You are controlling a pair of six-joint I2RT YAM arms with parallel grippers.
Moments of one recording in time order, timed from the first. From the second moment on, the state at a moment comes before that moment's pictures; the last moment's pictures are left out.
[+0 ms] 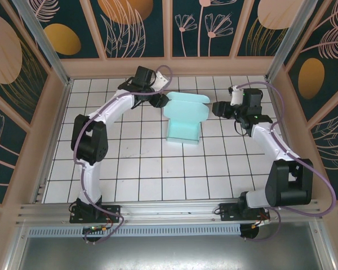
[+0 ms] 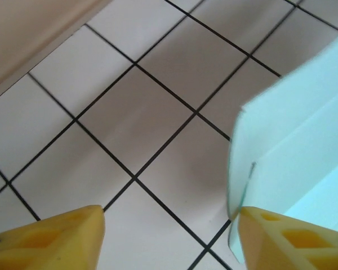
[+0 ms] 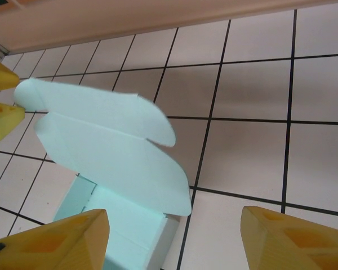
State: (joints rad) left arm -0.43 2.11 1.84 -0.56 0.24 0.31; right arm 0.08 1.39 0.98 -0.20 -0.42 0.14
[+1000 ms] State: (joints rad) left arm -0.44 2.17 1.90 -0.75 0.44 0.52; right arm 0.10 1.35 0.98 -0.29 -0.37 0.06
